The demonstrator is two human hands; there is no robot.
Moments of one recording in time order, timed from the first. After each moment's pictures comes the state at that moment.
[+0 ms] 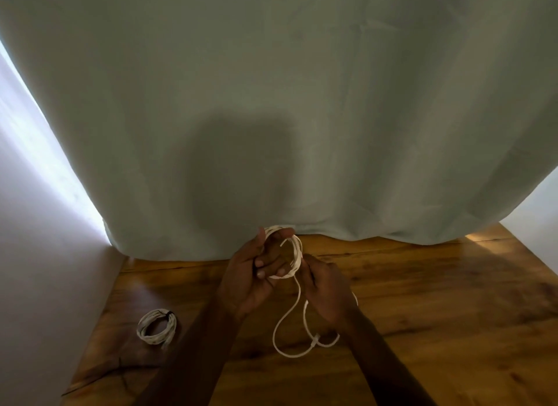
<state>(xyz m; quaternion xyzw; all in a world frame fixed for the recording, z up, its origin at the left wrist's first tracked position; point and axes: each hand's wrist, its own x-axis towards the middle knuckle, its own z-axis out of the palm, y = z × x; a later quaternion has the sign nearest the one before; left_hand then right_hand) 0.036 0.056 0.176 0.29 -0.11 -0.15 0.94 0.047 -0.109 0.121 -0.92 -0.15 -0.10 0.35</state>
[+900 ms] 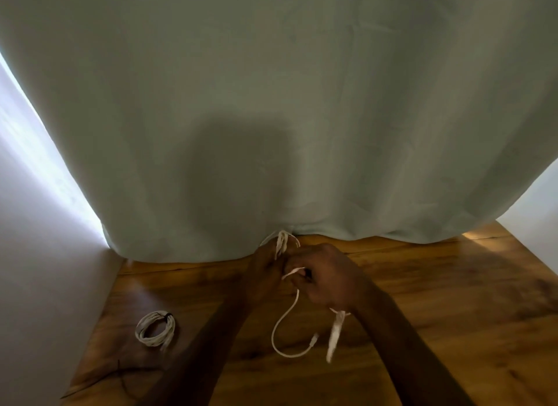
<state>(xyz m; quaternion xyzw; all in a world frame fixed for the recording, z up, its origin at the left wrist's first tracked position) 0.049 0.045 0.151 0.76 -0.12 0.06 0.64 0.047 -0.122 0.202 -0.88 -0.39 -0.03 0.27</state>
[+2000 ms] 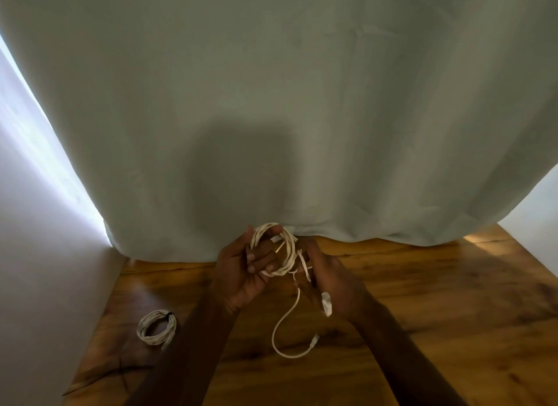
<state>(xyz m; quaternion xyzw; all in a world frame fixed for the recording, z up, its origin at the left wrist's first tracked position) 0.046 0.072 0.171 0.21 -0.12 -0.21 0.95 0.047 -0.133 0.159 -0.89 -0.29 0.01 0.34</state>
